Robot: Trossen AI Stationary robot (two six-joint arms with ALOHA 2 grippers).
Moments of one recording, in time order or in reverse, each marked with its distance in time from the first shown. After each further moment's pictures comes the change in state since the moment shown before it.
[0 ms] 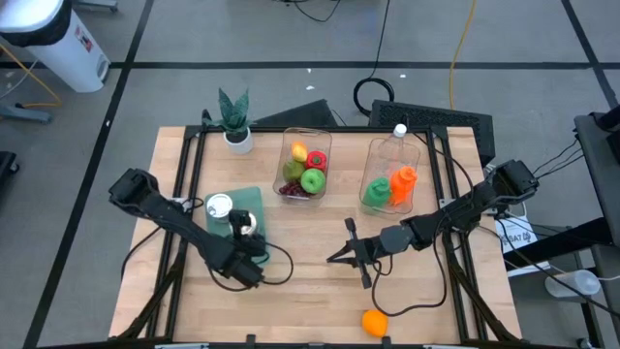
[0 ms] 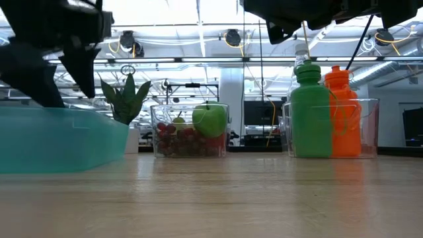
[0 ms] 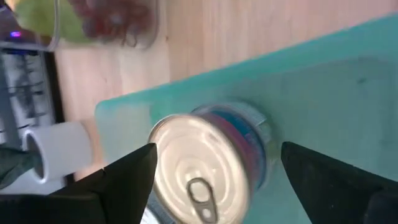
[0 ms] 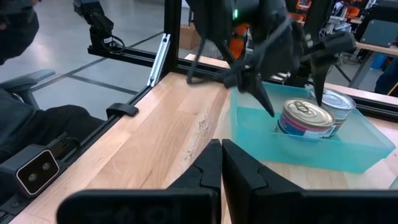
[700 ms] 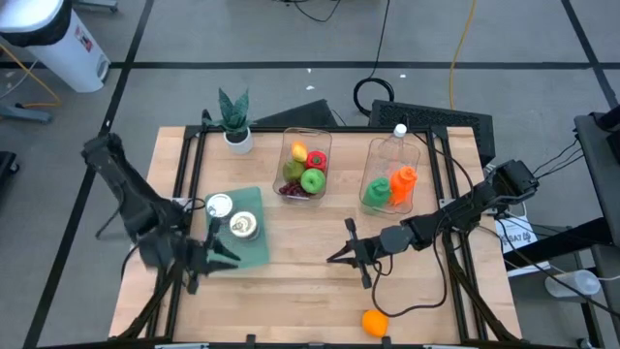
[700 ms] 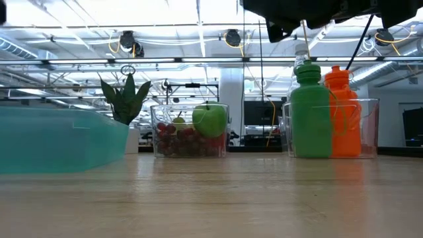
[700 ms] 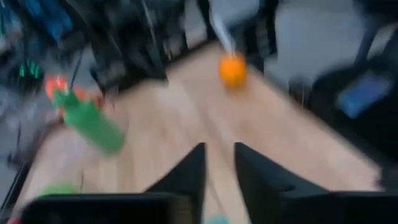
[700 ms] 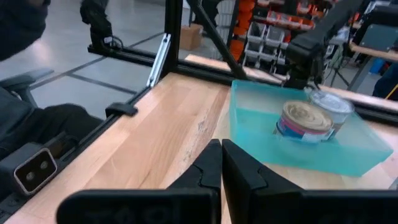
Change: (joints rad) left arm -0.308 -0.741 -0.355 0.913 -0.064 0.622; right arm 0.000 0.000 0.000 0.001 -0.001 -0.018
